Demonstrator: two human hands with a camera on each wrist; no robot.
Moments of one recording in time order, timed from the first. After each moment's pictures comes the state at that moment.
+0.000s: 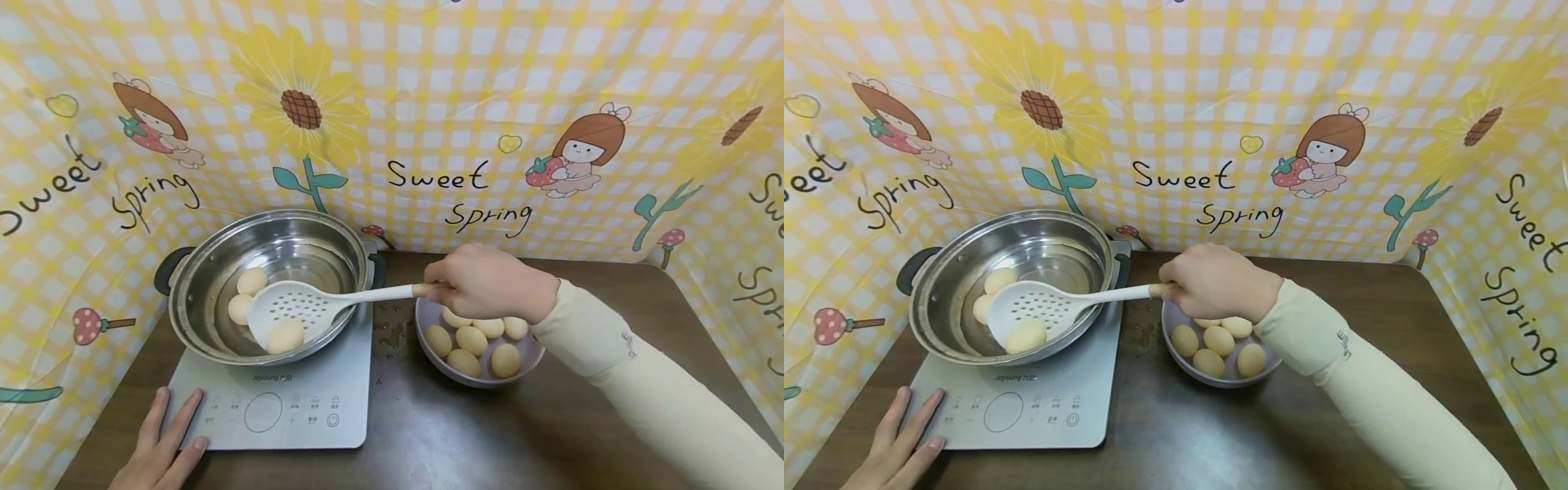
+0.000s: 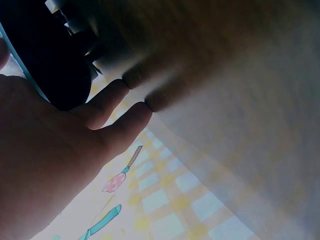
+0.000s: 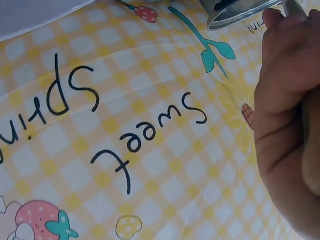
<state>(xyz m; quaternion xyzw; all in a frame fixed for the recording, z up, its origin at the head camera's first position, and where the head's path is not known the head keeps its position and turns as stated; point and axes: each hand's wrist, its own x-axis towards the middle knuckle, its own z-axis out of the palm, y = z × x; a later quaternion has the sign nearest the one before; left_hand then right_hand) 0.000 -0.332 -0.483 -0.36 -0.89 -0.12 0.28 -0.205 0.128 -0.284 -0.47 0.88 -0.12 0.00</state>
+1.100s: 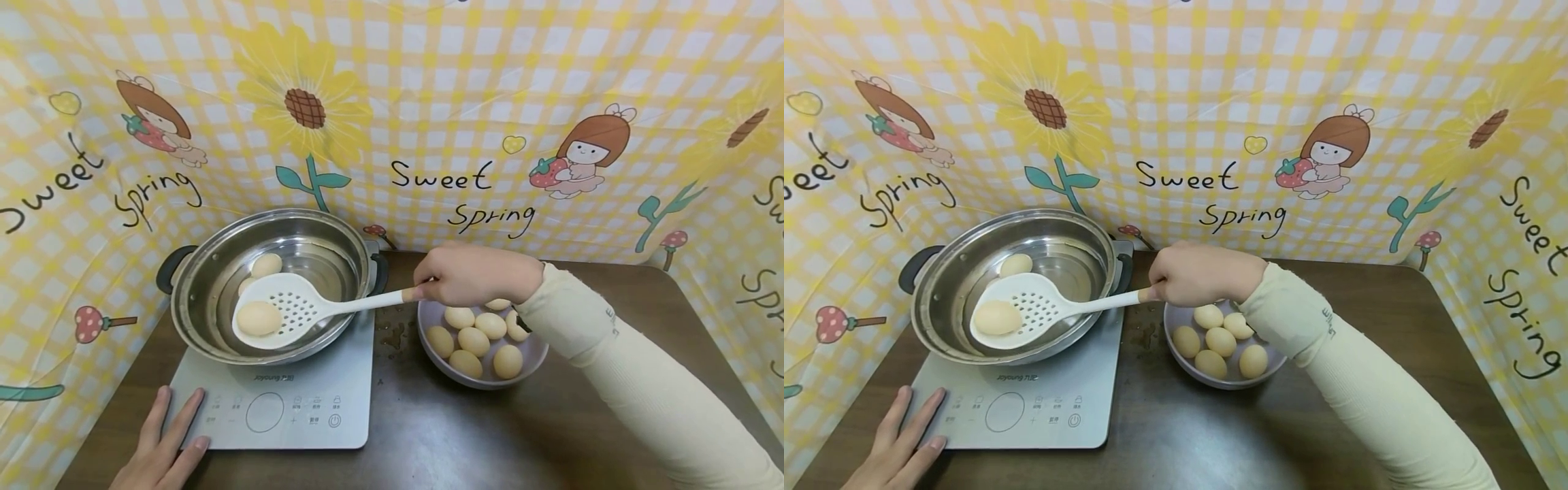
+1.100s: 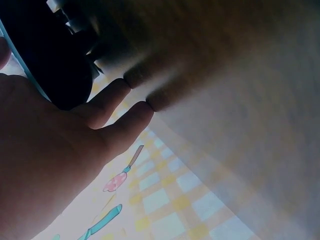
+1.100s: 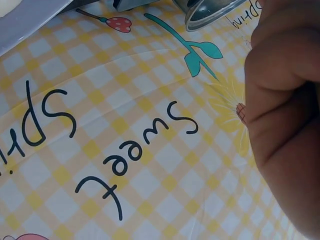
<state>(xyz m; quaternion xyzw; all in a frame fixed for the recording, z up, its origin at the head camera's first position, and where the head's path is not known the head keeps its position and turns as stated) 0.003 -0.332 -0.481 -0.35 -0.89 -0.11 0.26 -0.221 0.103 -0.269 -0.44 0.87 -0.14 0.19</state>
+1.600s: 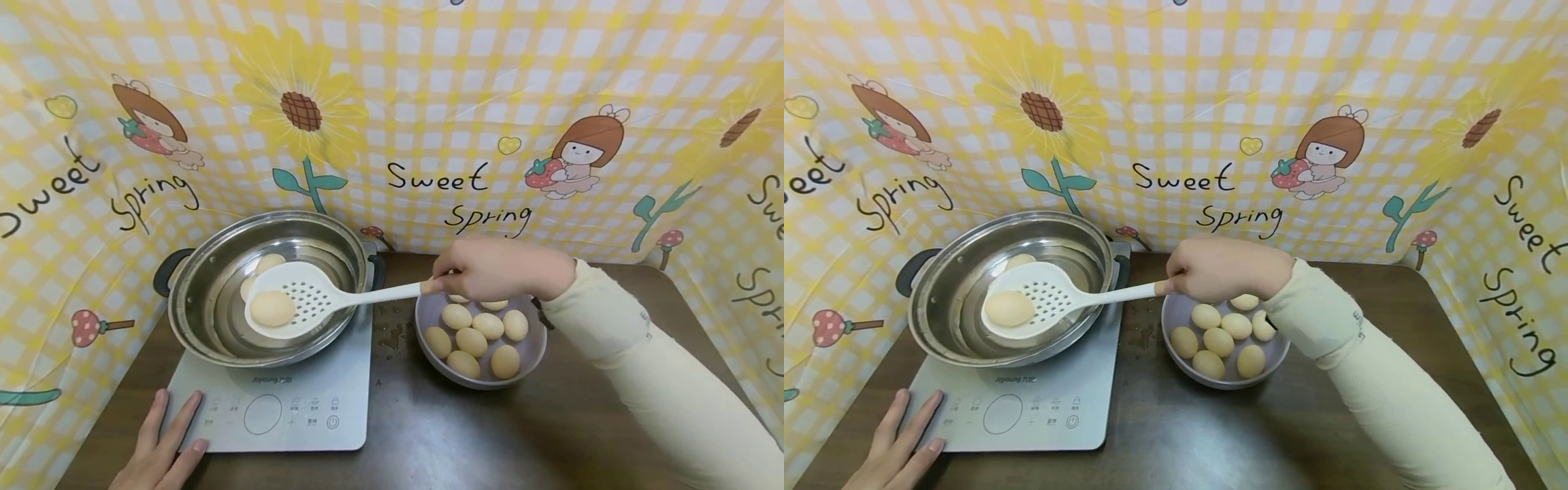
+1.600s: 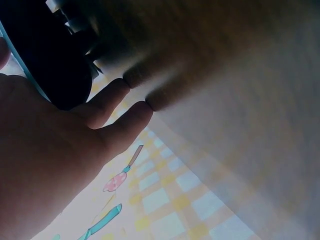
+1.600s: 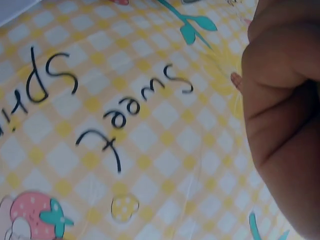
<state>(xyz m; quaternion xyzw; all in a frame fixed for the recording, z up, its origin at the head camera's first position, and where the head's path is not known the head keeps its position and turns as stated) -0.001 -0.332 -0.486 -0.35 -0.88 -0.12 0.29 -0.214 0.129 -0.249 -0.41 0.88 -0.15 0.19</state>
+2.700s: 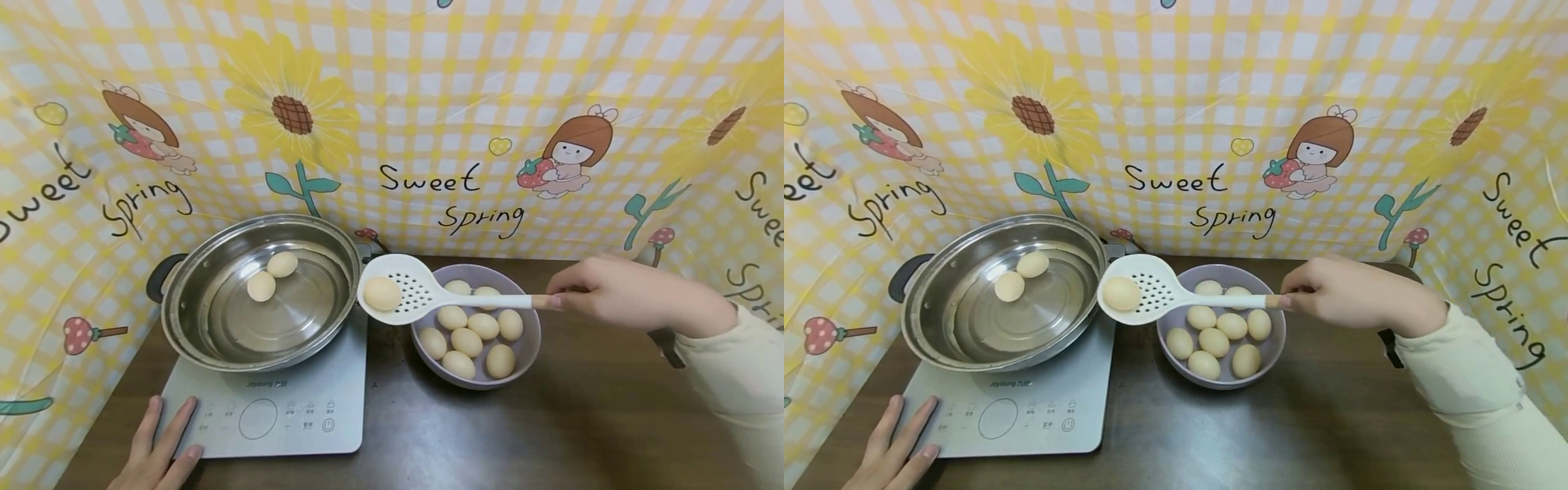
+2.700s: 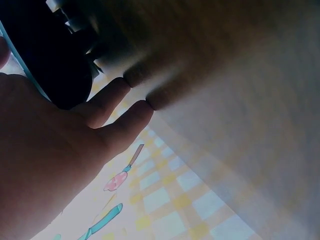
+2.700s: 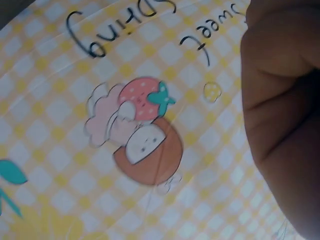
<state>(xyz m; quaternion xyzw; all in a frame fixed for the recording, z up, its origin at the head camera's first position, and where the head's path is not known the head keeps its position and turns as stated) -0.004 -0.335 -0.492 -0.36 -0.87 -0.12 0.31 -0.177 0.265 -0.255 -0.30 0.93 -0.16 0.14</state>
